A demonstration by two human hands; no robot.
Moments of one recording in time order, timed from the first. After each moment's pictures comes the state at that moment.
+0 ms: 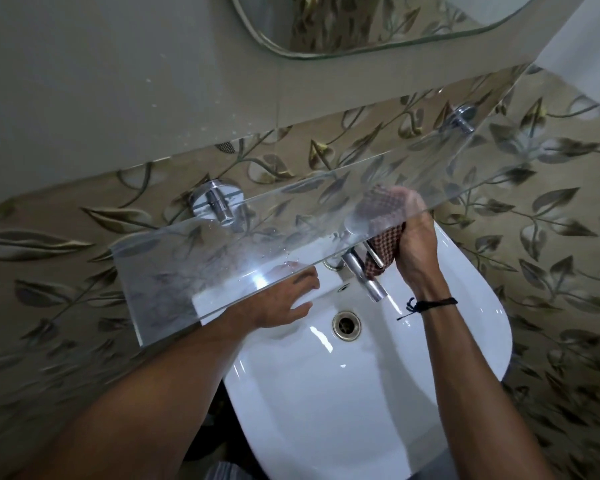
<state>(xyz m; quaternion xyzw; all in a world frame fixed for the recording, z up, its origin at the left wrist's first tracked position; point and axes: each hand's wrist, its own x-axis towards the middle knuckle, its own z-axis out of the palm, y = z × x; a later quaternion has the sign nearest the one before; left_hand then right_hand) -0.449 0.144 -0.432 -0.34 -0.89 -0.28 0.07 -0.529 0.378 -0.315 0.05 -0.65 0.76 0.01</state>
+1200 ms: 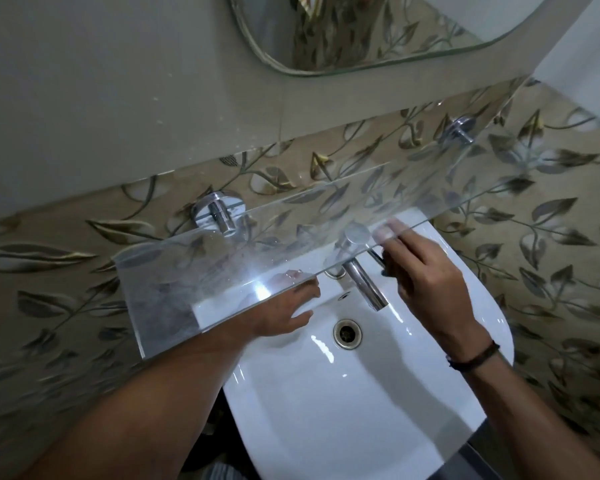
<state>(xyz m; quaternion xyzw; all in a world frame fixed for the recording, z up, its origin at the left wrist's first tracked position) -0.450 0.143 -0.432 -0.33 -0.90 -0.27 0.04 -0.464 0.407 -0.291 0.30 -0.91 0.15 0.25</state>
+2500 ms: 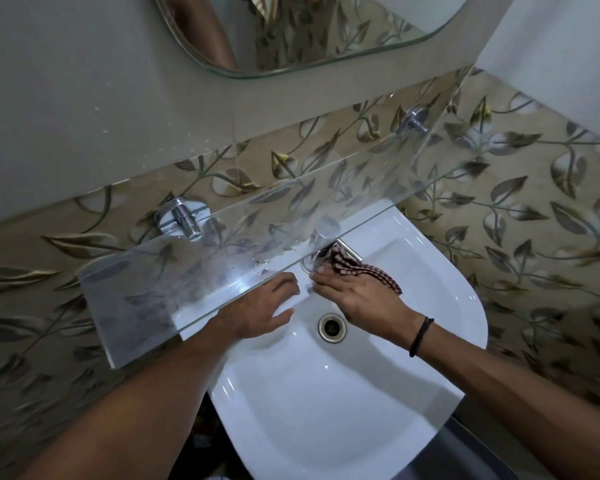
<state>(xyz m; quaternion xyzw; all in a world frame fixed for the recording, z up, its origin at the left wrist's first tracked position) -0.447 0.144 -0.421 -0.34 -0.90 -0.27 0.04 -0.469 0.402 -0.362 0.49 -0.87 0.01 0.09</state>
